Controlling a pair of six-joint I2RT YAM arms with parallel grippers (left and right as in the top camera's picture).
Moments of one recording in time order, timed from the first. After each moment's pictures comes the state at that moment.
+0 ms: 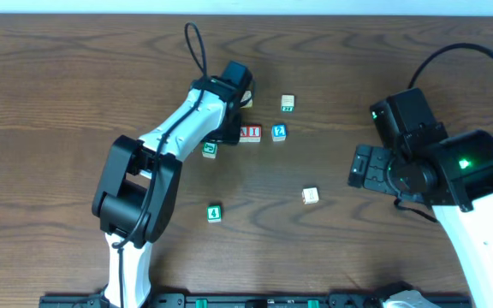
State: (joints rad) left arm -0.45 2.10 1.57 -0.95 -0.12 -0.38; right arm 0.35 1.29 1.54 -1.60 0.24 0.62
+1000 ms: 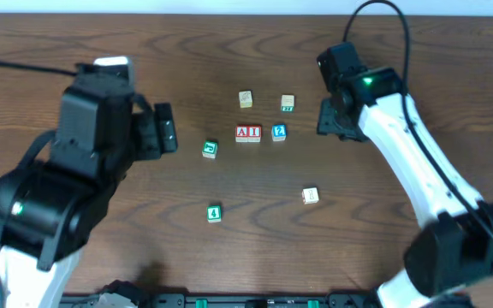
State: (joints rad) left arm -0.37 1.18 1.66 -1.24 -0.25 -0.35; right arm 0.31 1.77 1.54 -1.15 0.24 0.50
